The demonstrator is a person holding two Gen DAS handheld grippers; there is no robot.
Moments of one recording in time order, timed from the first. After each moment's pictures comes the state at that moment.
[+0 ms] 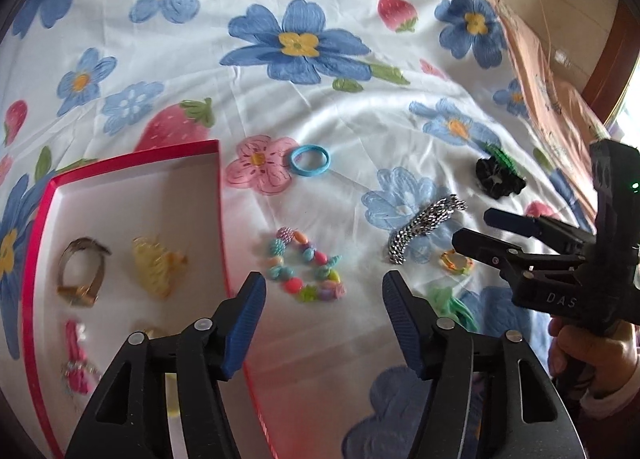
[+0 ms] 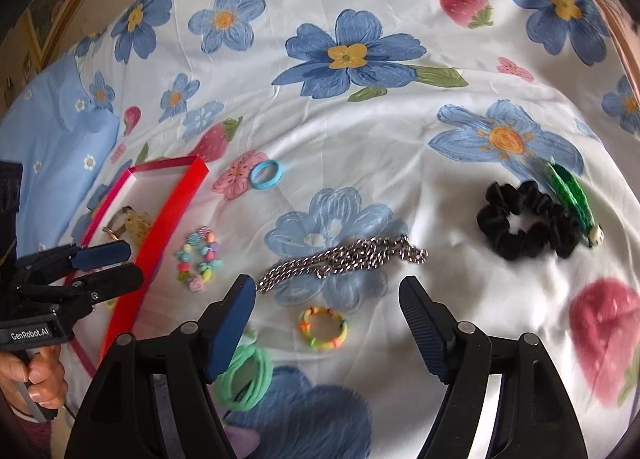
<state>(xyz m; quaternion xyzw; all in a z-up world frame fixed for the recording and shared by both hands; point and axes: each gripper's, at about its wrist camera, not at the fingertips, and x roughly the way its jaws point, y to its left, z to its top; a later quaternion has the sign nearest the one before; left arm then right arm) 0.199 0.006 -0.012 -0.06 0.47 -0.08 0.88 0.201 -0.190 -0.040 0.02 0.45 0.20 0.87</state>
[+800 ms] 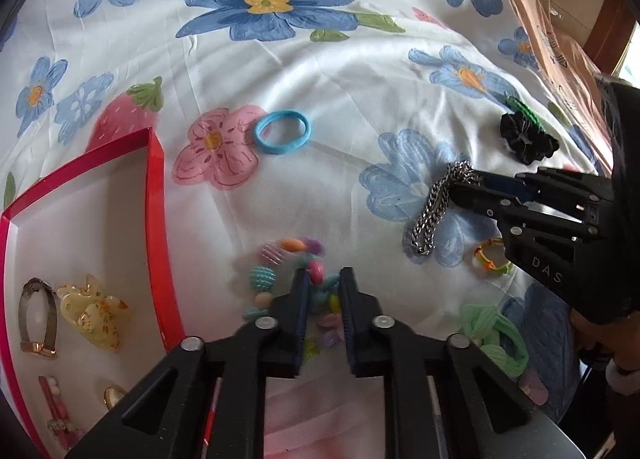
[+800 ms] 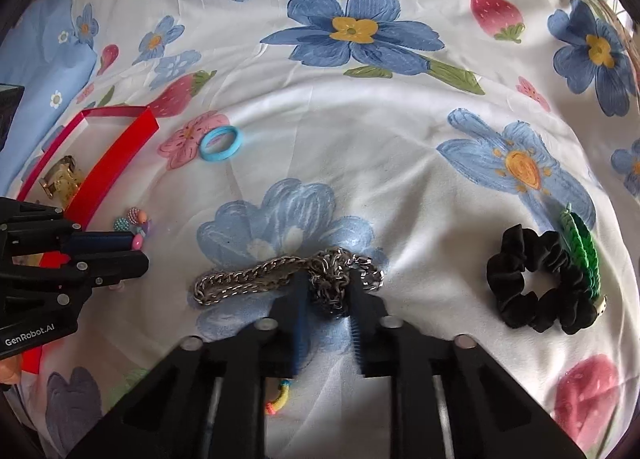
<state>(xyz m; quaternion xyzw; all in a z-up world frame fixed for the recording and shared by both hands) 0.260 -0.025 -0.063 -0.01 0.52 -0.10 0.85 0.239 -0.171 -0.074 -0.09 0.46 0.18 0.87</state>
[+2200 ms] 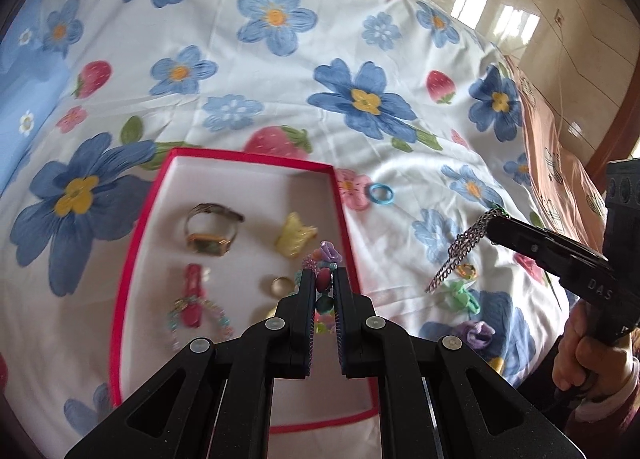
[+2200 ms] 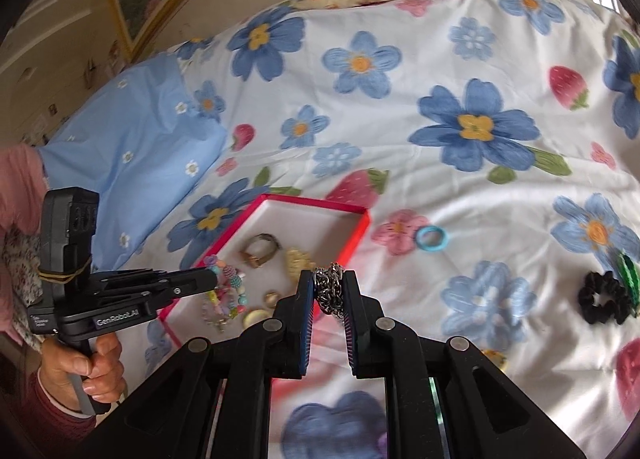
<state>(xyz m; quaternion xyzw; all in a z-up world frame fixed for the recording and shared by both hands) 0.067 0.109 0.041 -0.15 0.40 -0.03 0.90 0.144 -0.096 0.045 0.02 0.36 0.35 0.86</state>
